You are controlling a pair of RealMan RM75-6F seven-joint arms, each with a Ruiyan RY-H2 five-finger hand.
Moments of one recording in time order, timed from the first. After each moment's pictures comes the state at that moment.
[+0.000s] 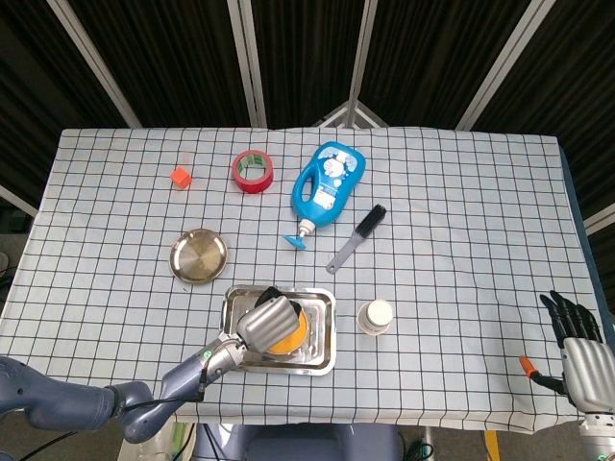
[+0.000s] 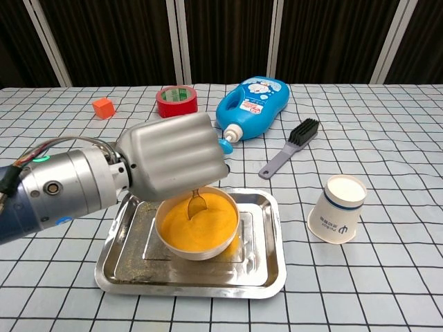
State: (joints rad) left arm -0.94 -1.64 0.05 -1.62 1.36 1.07 1.39; right arm 0.00 -1.06 0.03 -1.72 -1.49 1.47 0.08
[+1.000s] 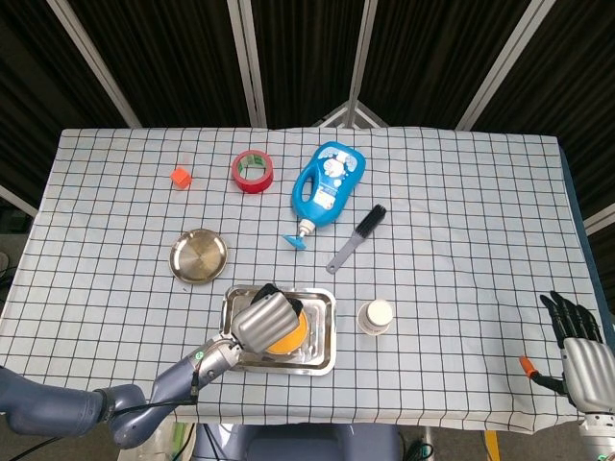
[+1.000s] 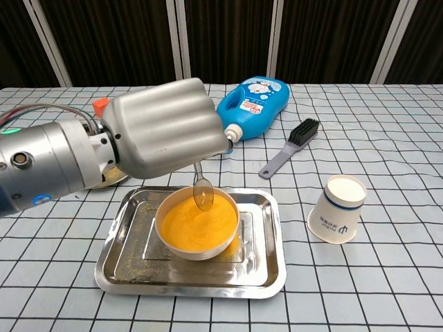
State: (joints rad) left arm -0.91 -1.57 0.01 -1.73 1.40 1.09 1.35; right arm 0.00 -1.06 0.03 -1.72 -1.48 1.47 0.08
